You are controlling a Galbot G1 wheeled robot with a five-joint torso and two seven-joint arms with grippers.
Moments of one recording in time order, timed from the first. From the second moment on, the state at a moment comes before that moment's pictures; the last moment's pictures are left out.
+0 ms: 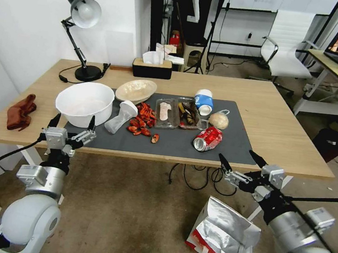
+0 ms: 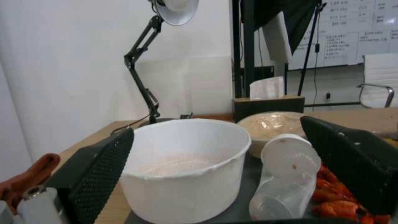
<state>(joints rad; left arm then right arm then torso) 1.54 -1.17 -0.64 -2.20 -0.38 -0.02 -0.19 -1.65 1.28 0.79 2.47 0.50 -0.43 -0.35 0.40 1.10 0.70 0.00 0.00</state>
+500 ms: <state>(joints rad) 1.57 -1.17 -0.64 -2.20 -0.39 -0.05 -0.19 -1.61 1.21 1.00 2.34 0.53 -0.38 -0.37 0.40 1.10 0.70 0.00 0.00</state>
